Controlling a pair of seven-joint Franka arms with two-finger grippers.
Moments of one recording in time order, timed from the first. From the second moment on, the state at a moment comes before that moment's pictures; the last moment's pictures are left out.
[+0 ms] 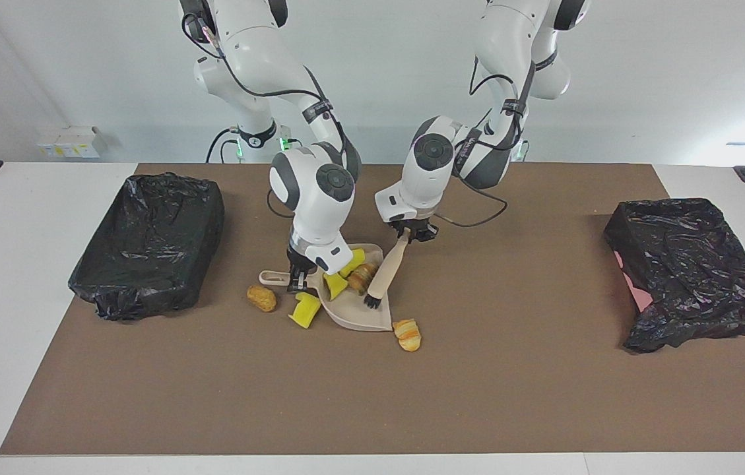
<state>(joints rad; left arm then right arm) -0.56 0.27 -0.07 -1.88 -0.14 2.08 -0.05 0.41 0.42 -0.01 -1.73 -0.38 2.01 -1.03</state>
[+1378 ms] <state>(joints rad) -0.52 0.38 -0.12 -1.77 -0.06 1.98 0.08 0.40 0.42 -0.01 -1.73 -0.37 2.01 -1.03</state>
